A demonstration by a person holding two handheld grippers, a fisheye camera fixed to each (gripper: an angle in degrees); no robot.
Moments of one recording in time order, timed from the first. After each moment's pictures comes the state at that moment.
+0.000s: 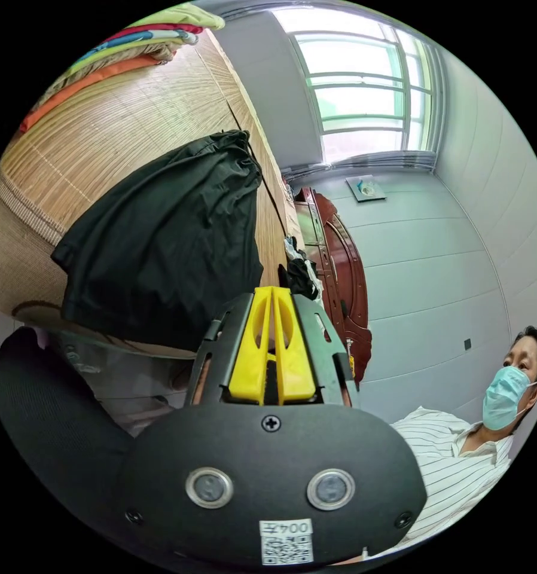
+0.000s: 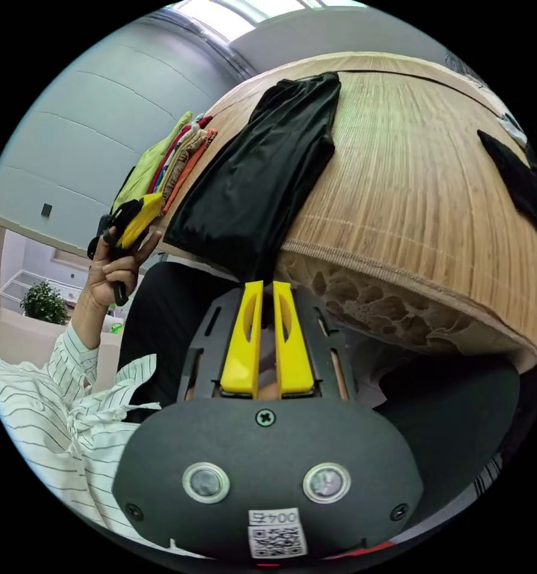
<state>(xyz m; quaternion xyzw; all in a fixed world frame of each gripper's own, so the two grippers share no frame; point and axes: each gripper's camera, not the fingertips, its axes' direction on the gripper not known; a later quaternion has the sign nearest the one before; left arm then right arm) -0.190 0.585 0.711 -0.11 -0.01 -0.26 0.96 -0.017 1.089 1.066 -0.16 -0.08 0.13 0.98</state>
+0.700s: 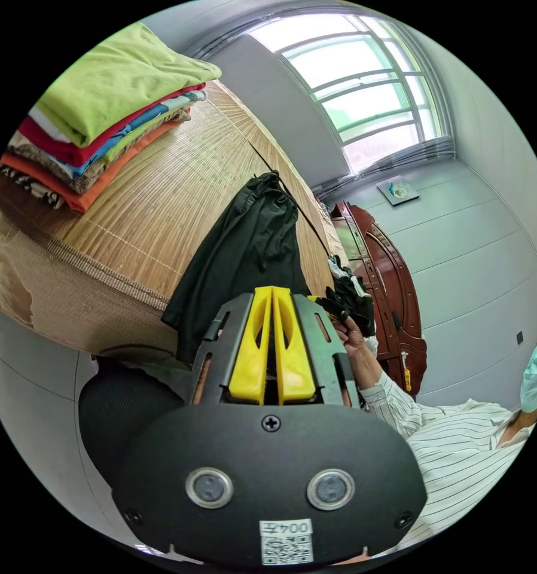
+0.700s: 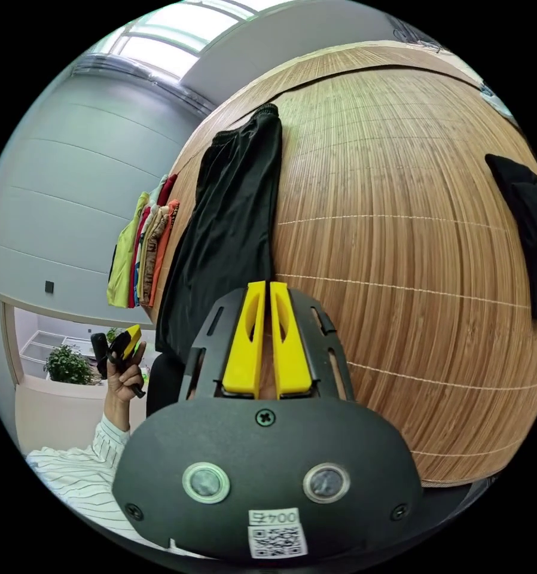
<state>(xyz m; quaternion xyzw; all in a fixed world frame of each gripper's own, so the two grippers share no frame) -0.222 0.583 0.681 -0.09 -0.16 -0.20 0.96 0.123 1.000 1.137 -0.12 -0.10 0.23 0.96</state>
